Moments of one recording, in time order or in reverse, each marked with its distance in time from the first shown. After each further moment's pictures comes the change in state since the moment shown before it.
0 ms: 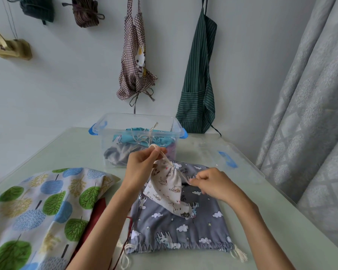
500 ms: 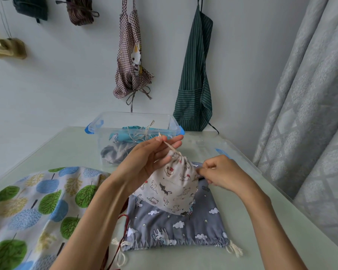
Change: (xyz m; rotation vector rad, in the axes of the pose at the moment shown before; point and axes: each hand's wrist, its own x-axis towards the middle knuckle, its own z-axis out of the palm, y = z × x) left_hand -0.007 0.037 0.008 -0.496 -0.356 -0.247; right_hand -0.014 -0.007 -0.031 0.004 0.102 -0.038
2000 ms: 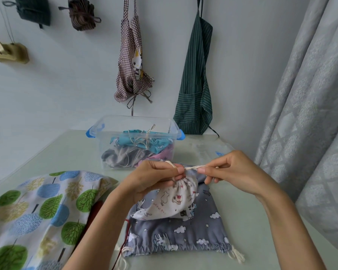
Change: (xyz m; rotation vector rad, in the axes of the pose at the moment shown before) left_hand 0.001 -0.018 -0.007 0.411 0.028 -0.194; right_hand -0.023 -0.011 -0.034 0.334 -0.133 -0.188
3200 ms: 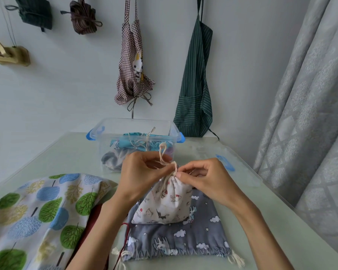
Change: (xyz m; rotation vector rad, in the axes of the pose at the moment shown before) left_hand -0.004 -0.006 -0.010 0.494 0.409 0.626; right_hand 0.014 0.004 0.043 0.131 0.051 -0.179
